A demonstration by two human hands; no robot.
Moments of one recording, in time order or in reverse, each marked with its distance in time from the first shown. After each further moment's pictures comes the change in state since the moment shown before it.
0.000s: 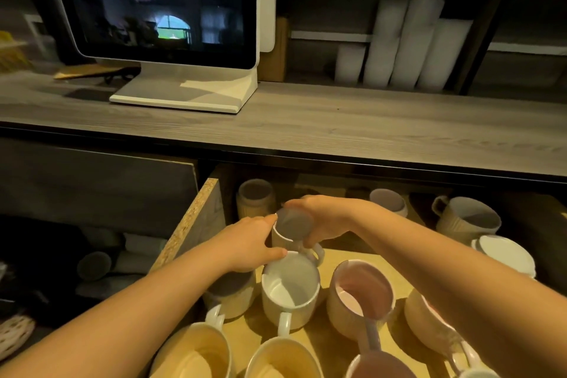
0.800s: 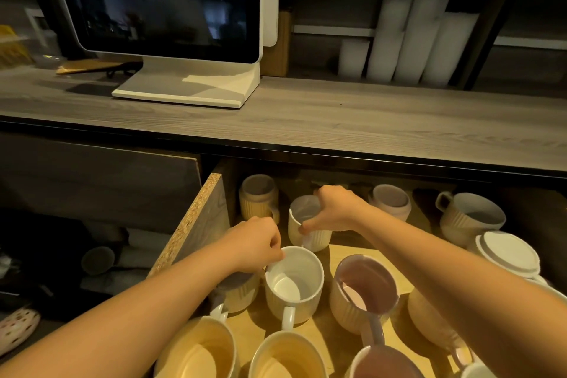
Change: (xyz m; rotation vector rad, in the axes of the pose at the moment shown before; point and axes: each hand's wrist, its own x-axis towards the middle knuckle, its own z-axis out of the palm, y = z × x) left_hand 0.008 -0.012 0.016 -0.018 0.008 0.010; right_hand -0.005 0.009 0.009 0.110 0.268 0.277
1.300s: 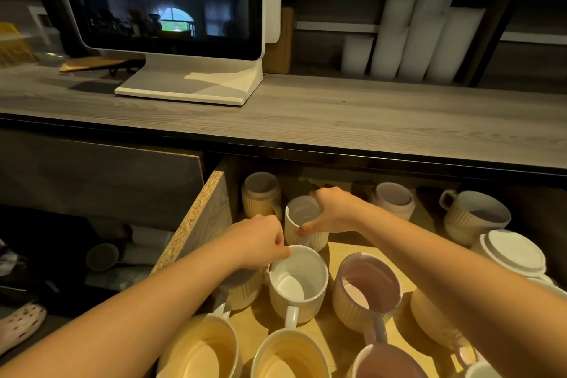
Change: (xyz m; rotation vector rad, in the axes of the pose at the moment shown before) left_hand 0.001 0.004 -0.002 0.037 -0.036 -0.038; right_hand -0.002 -0.004 0.002 -0.043 -0.051 -0.071
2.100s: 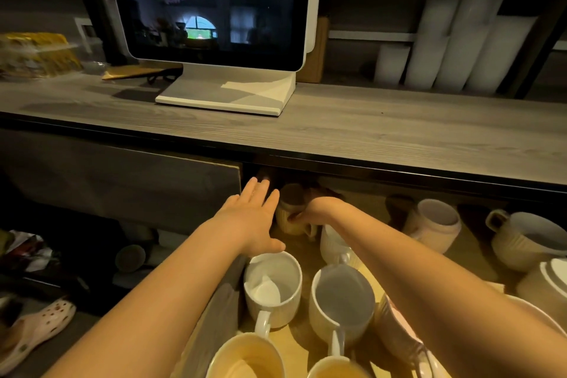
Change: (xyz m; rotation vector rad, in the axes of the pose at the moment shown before) left_hand -0.016 -0.048 -0.053 0.392 0.029 -0.131; right_hand 0.074 -0.068 0.019 0.157 -0.179 0.132
